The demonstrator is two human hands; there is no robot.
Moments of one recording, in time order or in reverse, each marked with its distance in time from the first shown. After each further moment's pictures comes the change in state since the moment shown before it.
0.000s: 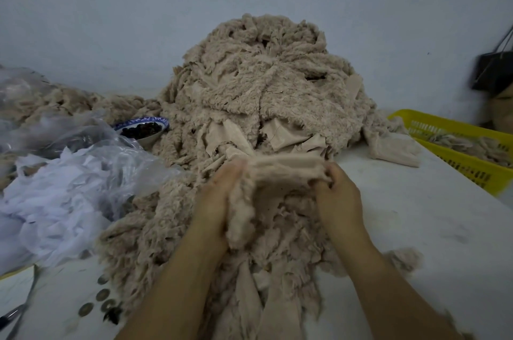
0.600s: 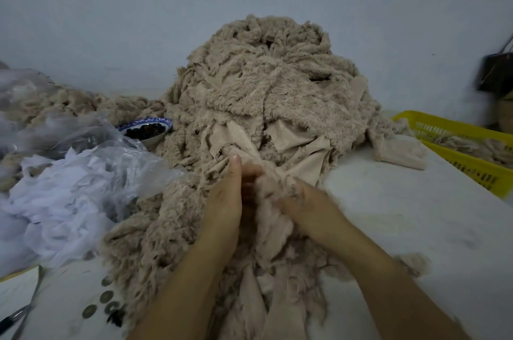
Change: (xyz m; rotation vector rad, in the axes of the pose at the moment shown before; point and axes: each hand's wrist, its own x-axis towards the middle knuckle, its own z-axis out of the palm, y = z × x) left_hand 0.007 -0.012 0.006 0.243 0.109 0.111; right_hand -0.008 -0.013 0.016 0.212 -0.518 -0.025
